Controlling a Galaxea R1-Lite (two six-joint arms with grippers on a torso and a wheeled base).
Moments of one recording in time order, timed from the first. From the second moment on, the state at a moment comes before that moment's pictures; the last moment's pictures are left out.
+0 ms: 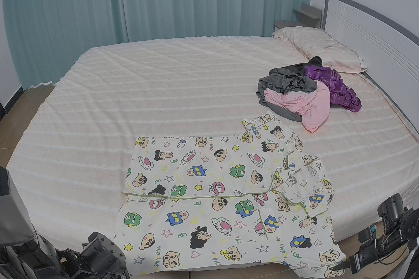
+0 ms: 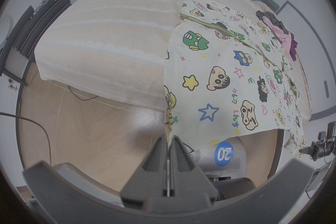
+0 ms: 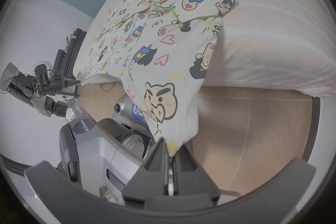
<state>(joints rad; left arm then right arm) -0.72 1.80 -0.02 -0.54 0.27 -0.99 -0.02 1.68 -0.02 -0.30 0.42 -0.19</state>
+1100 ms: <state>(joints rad) -0.40 1.61 -0.42 -0.17 0.08 -0.95 -0.02 1.51 -0.27 -0.26 0.53 0.06</state>
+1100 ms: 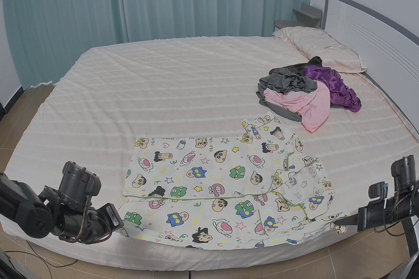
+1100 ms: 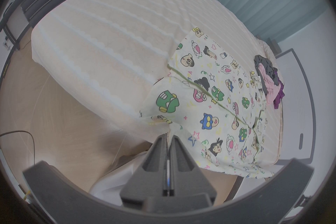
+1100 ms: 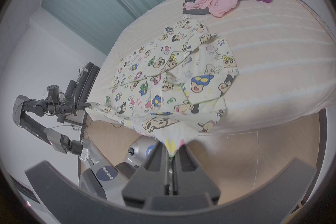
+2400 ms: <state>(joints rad) -0.21 1.98 -0.84 -0.12 -0.02 -1.02 -0.01 1.82 -0.63 -0.27 0.52 0.31</state>
